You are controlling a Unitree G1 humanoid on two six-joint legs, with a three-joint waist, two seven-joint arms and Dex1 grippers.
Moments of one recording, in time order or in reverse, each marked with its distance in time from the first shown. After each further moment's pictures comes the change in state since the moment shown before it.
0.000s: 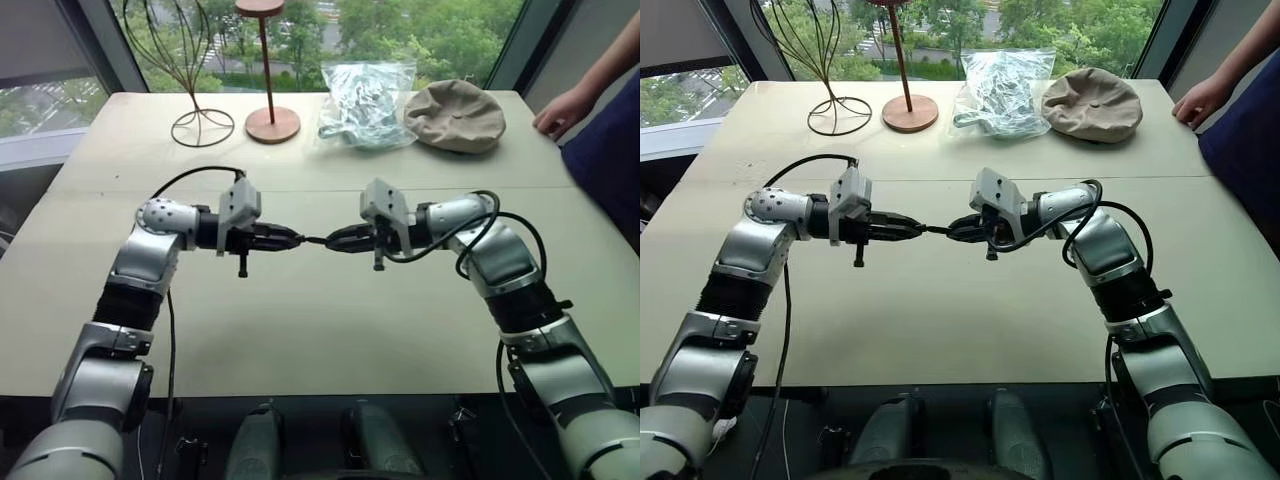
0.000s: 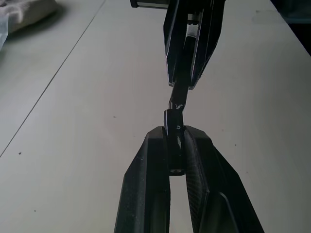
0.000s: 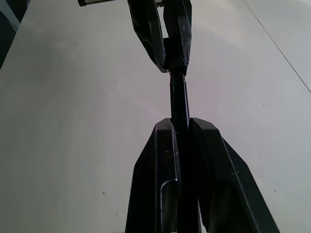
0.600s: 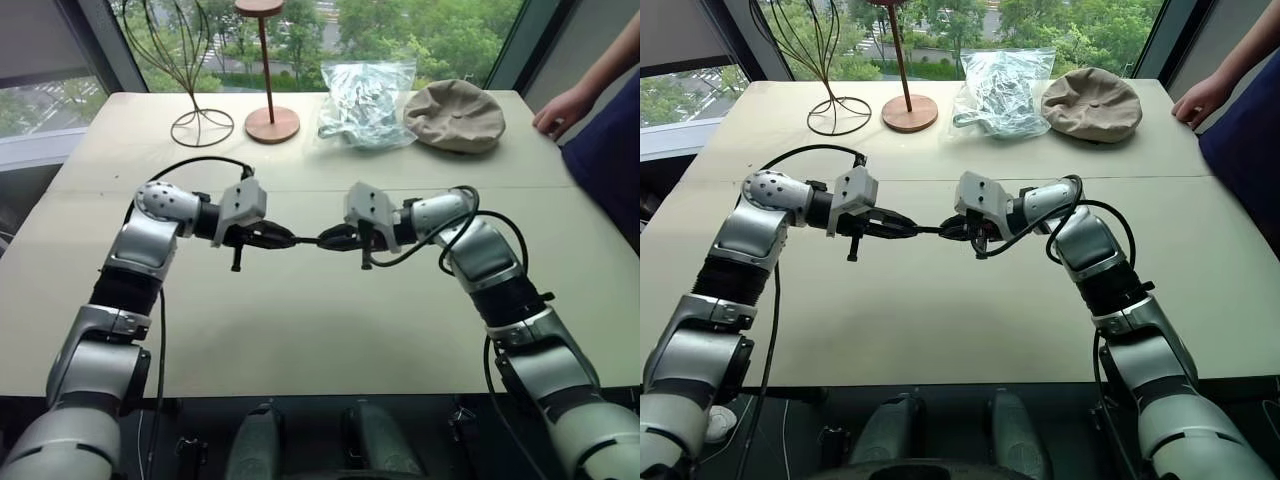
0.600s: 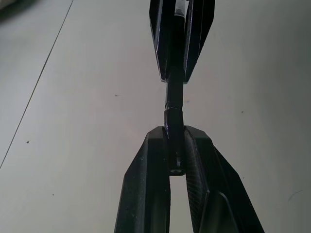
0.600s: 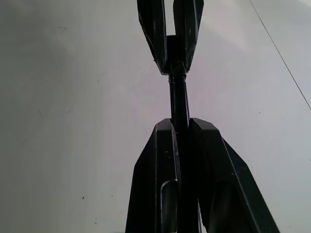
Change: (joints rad) left arm -0.077 0.008 -0.046 0.088 0.106 -0.066 -0.059; right arm -0.045 0.067 0.035 0.071 -0.103 -0.062 -0.012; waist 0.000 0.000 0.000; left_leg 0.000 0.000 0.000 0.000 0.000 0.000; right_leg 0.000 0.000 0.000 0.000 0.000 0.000
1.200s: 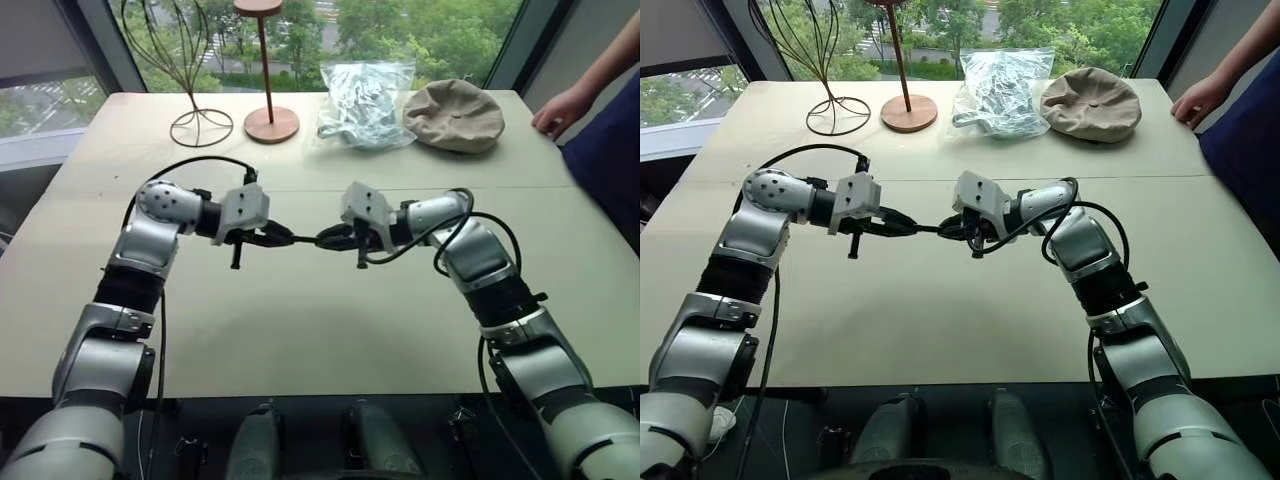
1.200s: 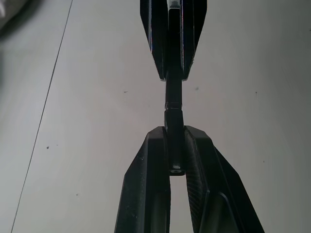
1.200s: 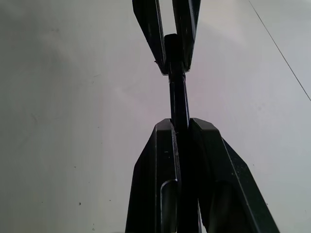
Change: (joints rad) left arm -0.008 -0.002 0.012 0.027 0.094 -0.178 -0.021; right arm 0.000 0.028 0.000 0.009 -0.024 0.007 -0.010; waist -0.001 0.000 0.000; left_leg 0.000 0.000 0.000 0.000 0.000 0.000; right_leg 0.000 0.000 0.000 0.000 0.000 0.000
